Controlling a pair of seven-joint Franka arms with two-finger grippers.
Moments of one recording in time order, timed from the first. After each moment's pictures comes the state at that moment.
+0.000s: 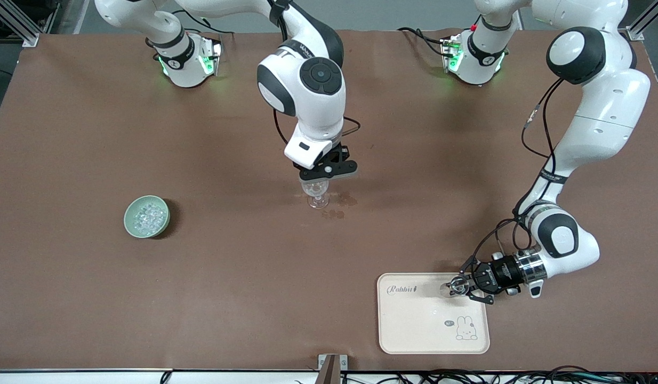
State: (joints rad) left arm 0.34 1.15 -0.52 -1.25 -1.03 2.23 -0.94; right arm 0.81 0.57 -0.03 -1.32 -0.06 1.88 0.61
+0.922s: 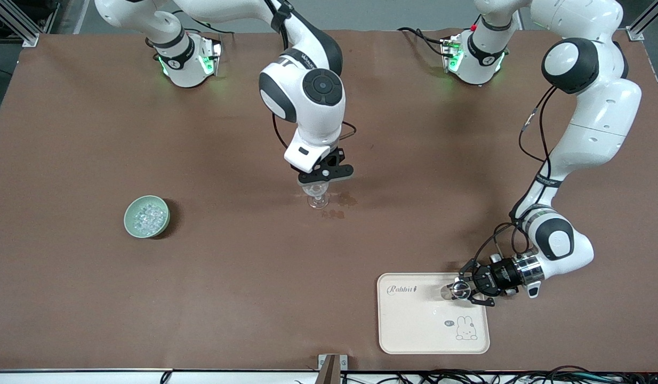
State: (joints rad) left arm 0.34 1.20 -0.51 -1.20 -1.04 2.23 -0.94; right arm 0.81 0.57 -0.03 -1.36 -0.06 1.89 0.61
